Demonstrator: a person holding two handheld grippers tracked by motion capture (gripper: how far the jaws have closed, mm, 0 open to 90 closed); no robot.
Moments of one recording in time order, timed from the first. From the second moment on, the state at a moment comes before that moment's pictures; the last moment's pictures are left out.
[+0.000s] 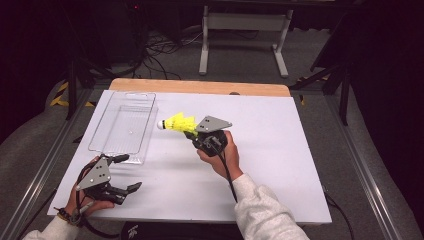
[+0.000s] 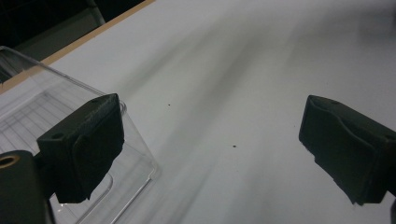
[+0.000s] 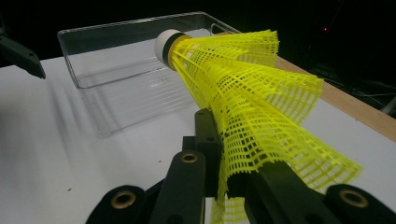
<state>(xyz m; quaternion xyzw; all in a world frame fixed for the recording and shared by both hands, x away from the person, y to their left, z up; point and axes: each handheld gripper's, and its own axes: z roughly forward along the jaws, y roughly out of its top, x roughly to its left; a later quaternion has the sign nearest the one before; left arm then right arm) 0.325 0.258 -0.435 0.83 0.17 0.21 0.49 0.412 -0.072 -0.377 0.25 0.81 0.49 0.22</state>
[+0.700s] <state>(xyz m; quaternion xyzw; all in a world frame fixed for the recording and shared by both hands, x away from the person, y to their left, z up) 0.324 0.257 -0.436 0.83 0.17 0.21 0.50 0.421 -0.046 -0.371 0.23 0.82 0.49 0.21</state>
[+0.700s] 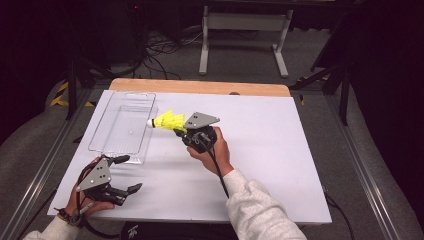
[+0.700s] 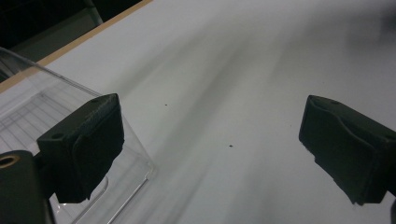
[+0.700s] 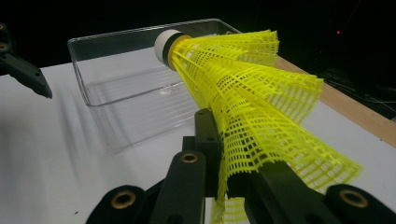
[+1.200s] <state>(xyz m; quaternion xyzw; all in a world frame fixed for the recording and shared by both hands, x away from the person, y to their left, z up) 0.323 0.256 -0.436 0.83 0.17 0.20 0.50 0.429 -0.027 -0.364 0.22 0.82 0.49 0.20</state>
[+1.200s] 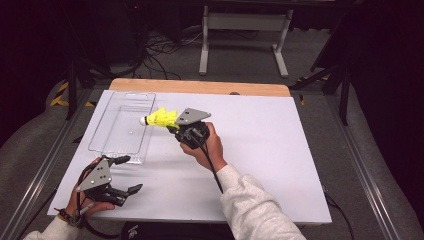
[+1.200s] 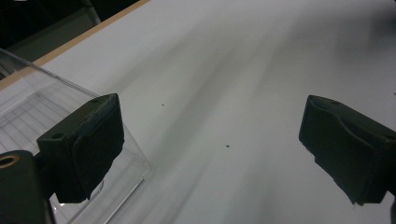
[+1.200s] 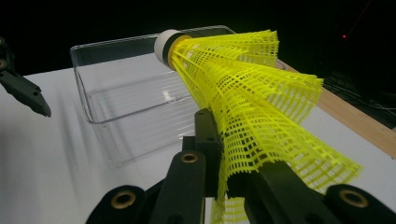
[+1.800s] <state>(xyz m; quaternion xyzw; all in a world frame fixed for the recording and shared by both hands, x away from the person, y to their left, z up) 0.322 0.252 -0.438 0.83 0.16 0.20 0.49 0.439 0.000 -0.357 0.19 0.84 0.47 0.20</state>
